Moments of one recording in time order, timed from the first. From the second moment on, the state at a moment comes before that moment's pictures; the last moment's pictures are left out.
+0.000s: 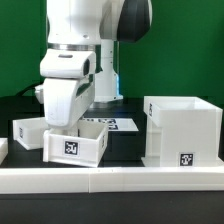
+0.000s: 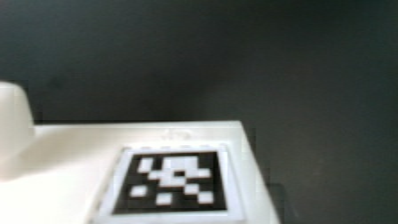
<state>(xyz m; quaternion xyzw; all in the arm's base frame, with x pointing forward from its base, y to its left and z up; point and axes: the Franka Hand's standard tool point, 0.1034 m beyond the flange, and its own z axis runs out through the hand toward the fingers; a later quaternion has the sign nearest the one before) 0.540 -0.078 0.040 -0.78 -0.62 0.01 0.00</state>
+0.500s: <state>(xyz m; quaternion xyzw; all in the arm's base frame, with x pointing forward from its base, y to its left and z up) 0.536 -0.076 0.036 -0.75 -0.66 0.02 0.00</state>
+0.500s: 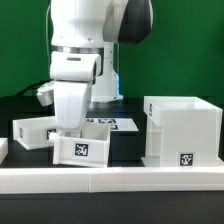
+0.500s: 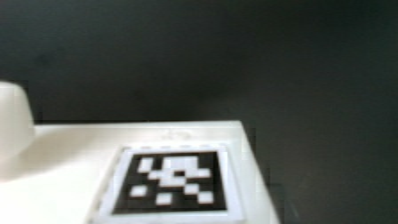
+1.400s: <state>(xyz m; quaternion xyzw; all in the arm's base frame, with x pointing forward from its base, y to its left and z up) 0.537 -0.057 0.025 -0.73 -0.68 0.01 -0.01</state>
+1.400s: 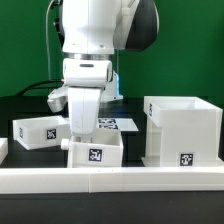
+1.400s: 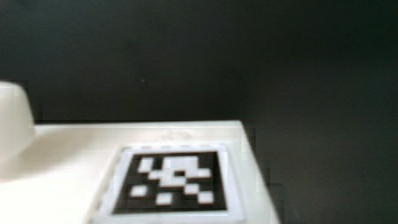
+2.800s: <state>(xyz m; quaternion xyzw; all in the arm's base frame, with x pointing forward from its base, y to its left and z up) 0.534 -0.068 0.019 -0.73 -0.68 -0.01 0.01</state>
